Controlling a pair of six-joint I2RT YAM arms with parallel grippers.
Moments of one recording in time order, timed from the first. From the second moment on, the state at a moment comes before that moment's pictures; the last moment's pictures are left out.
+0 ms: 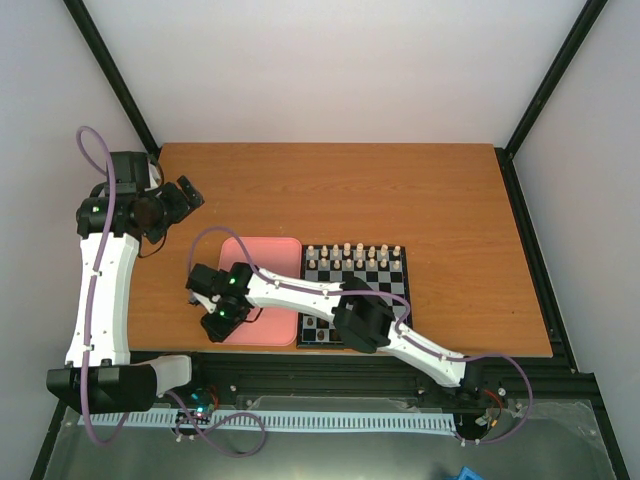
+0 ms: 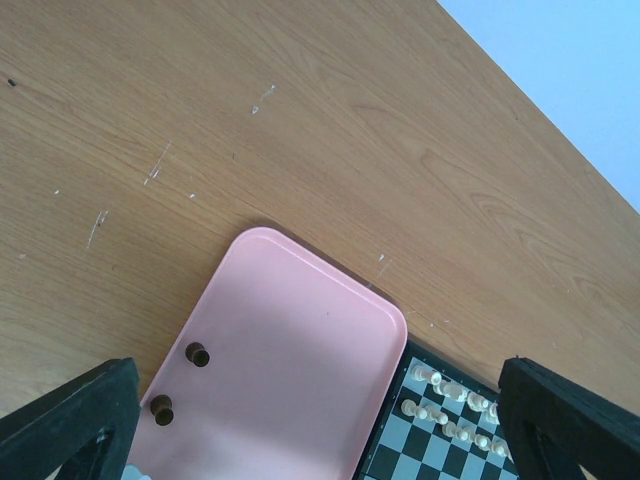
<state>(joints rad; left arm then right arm) 0.07 1.21 1.47 -1.14 0.14 -0.62 1.27 2.57 2.37 -0.99 -0.33 0.34</state>
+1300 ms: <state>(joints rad) 0.07 1.21 1.47 -1.14 0.13 -0.62 1.25 2.45 2.25 -1.03 -0.22 0.35</state>
